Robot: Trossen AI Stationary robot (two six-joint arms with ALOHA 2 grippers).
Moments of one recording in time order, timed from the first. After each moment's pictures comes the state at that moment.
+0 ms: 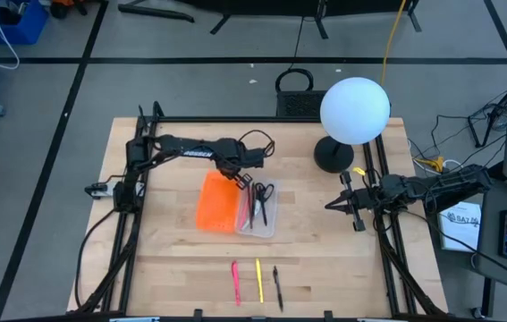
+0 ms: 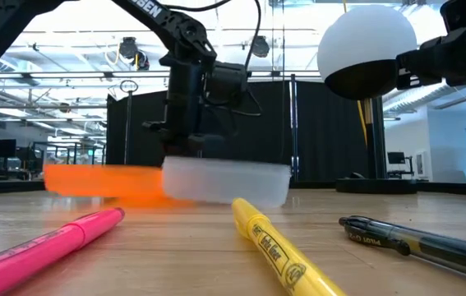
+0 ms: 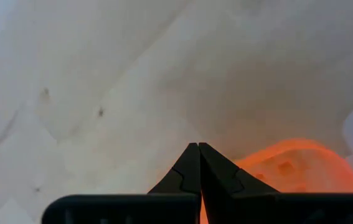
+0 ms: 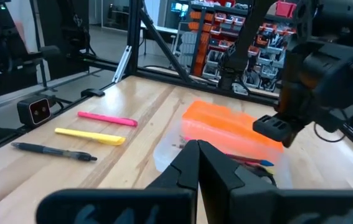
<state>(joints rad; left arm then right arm) 0.24 2.06 1.49 -1.06 -0.24 -0.62 0.18 0.22 0.06 0.08 -0.03 -0.14</state>
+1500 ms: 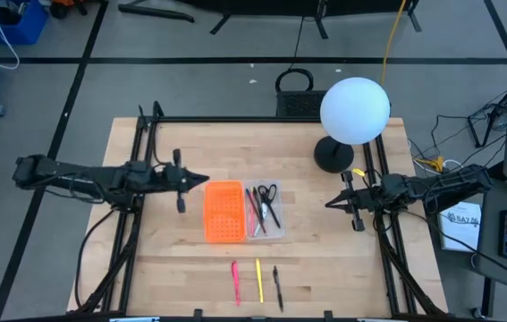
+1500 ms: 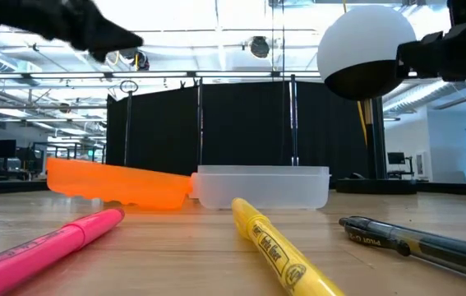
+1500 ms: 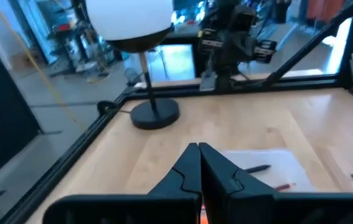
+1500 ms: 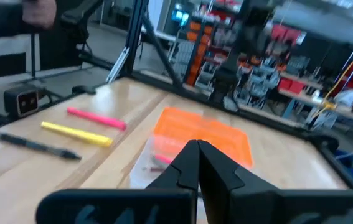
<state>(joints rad) -0.07 0.69 0.39 0.18 -0.22 0.10 0.18 0.22 0.06 0.13 -0.02 -0.27</state>
